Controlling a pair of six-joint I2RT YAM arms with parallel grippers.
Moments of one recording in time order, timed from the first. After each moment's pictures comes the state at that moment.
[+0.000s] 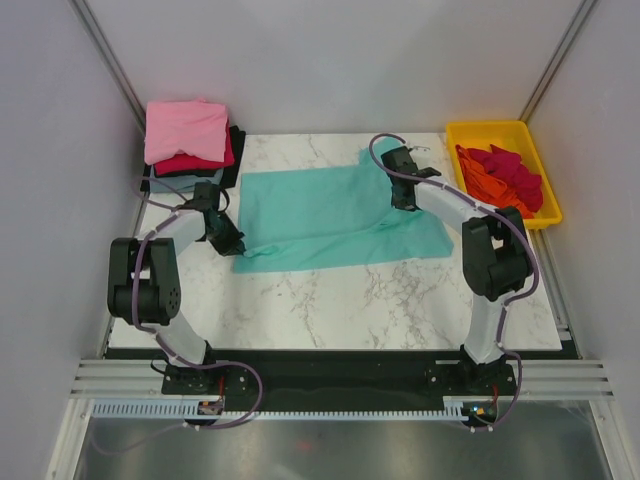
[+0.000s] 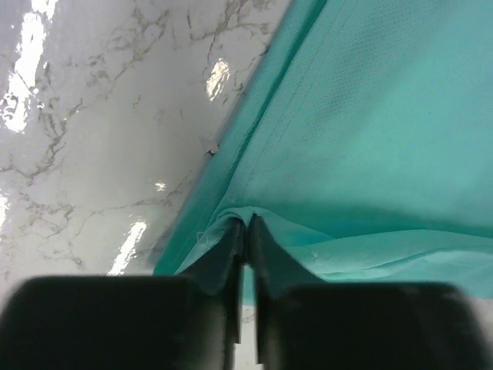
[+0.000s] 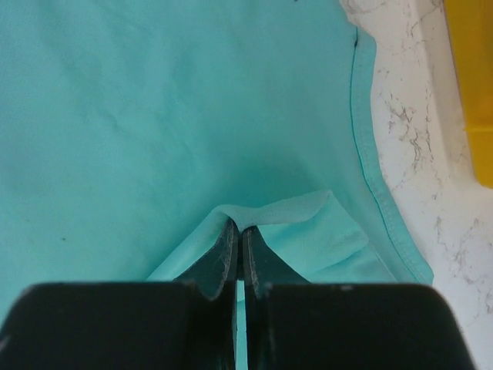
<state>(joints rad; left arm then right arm) -0.02 1.69 1.01 -0.51 0.13 -0.66 0.36 1.94 1.47 -0.54 0.49 0.52</state>
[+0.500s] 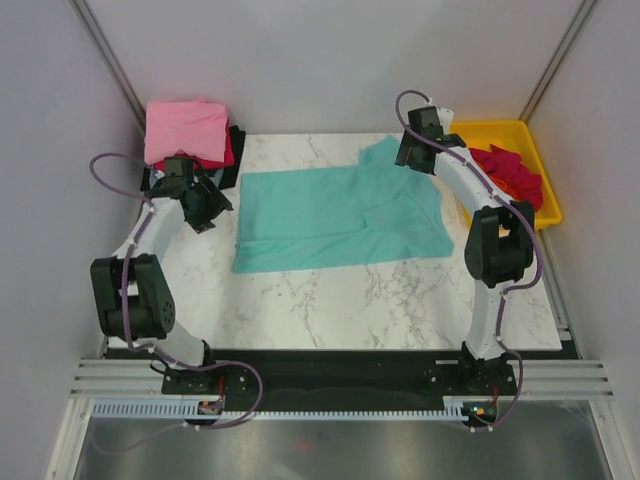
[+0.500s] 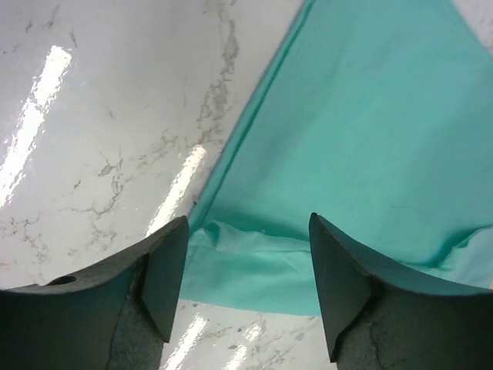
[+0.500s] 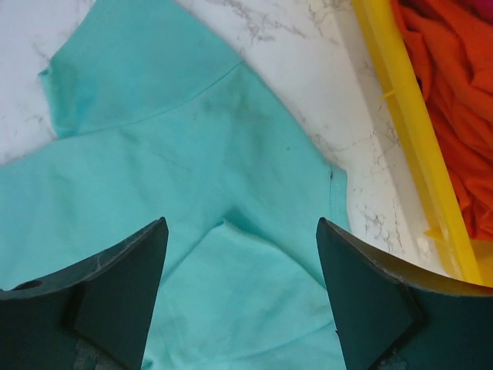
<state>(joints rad) 0.07 1.61 1.19 -0.55 0.08 -0.64 0.23 2.06 1.83 -0.61 0.39 0.46</state>
